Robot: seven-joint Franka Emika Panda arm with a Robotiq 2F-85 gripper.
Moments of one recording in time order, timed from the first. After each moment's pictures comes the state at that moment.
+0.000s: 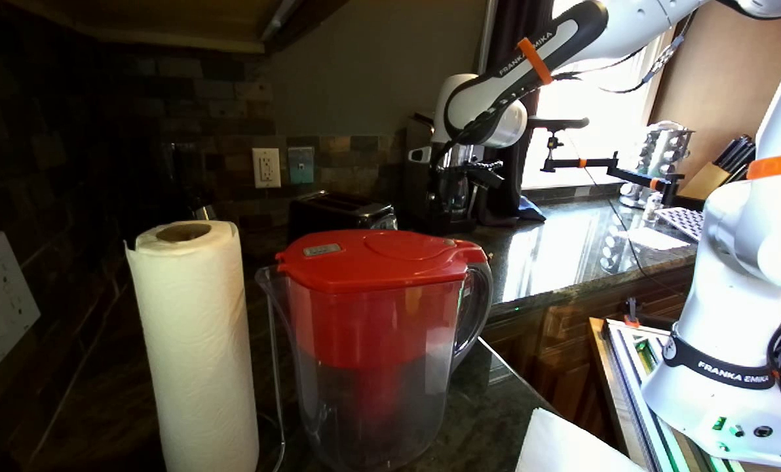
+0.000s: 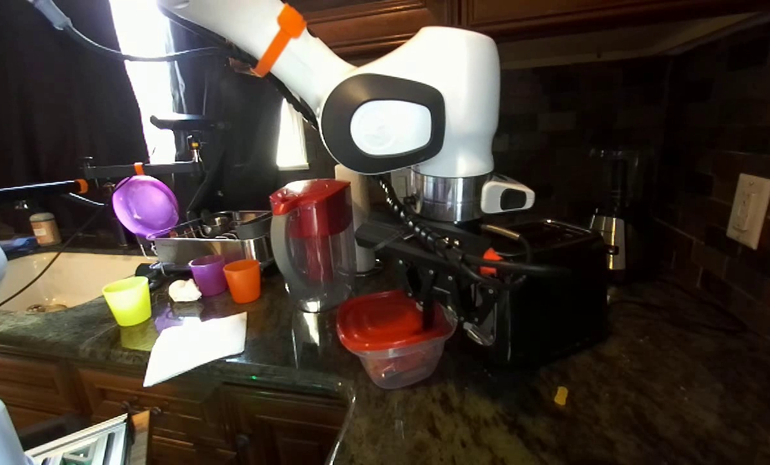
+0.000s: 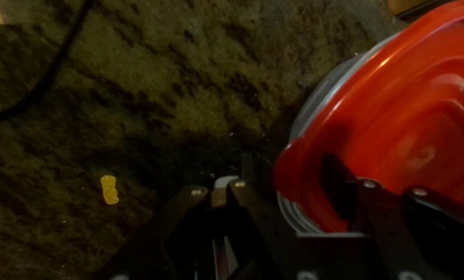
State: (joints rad) arm -0.11 -0.06 -0.13 -2.36 0.17 2.33 -0.76
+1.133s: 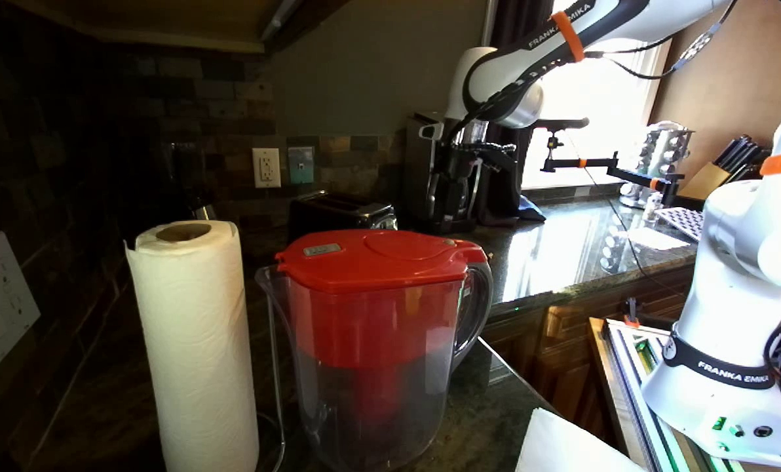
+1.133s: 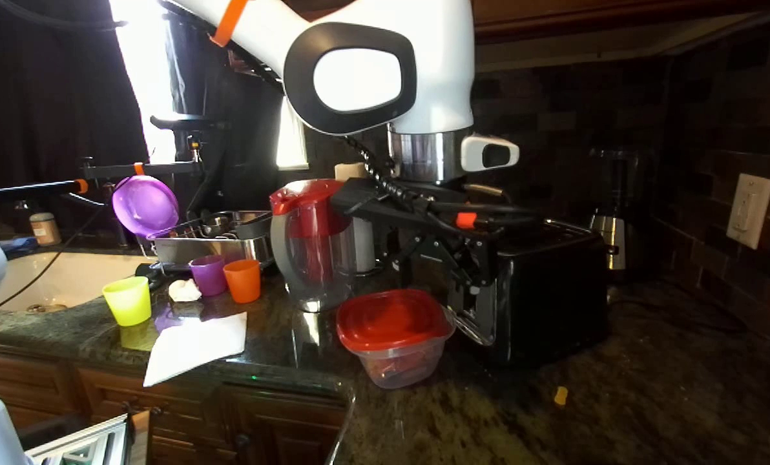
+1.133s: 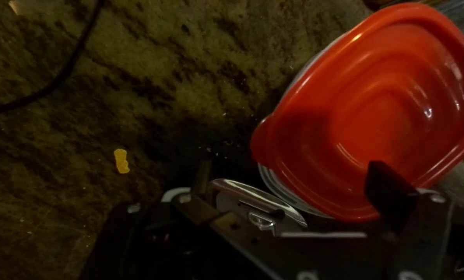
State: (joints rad) arm -0.11 -0.21 -0.12 -2.41 0.16 2.31 -0.72
